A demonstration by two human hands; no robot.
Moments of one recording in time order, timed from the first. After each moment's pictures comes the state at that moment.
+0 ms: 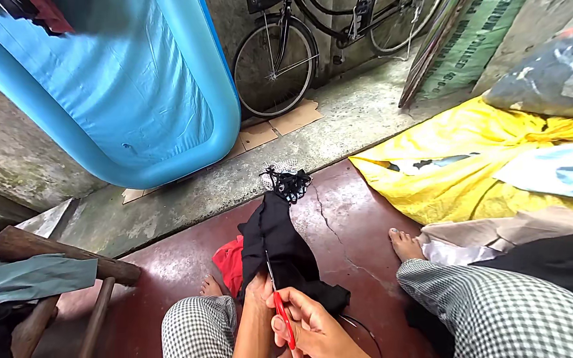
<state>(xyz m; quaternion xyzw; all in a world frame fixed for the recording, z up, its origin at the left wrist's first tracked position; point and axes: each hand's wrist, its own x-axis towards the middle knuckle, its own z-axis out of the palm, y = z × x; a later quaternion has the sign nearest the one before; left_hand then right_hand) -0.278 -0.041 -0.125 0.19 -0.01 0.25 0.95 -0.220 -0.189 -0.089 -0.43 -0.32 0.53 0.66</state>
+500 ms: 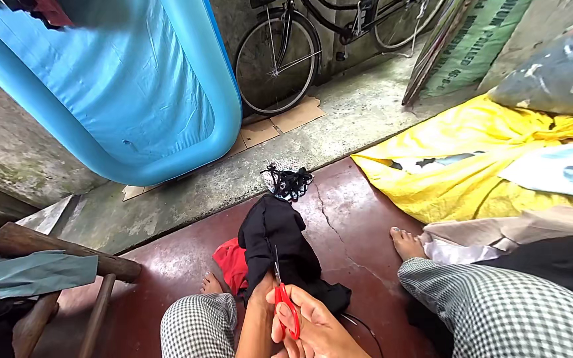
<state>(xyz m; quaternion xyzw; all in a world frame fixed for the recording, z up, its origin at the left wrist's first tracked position) -0.298 -0.068 -0.106 0.44 0.25 0.29 0.81 -0.226 -0.186 -0.077 -0.36 -0.22 0.58 0.70</state>
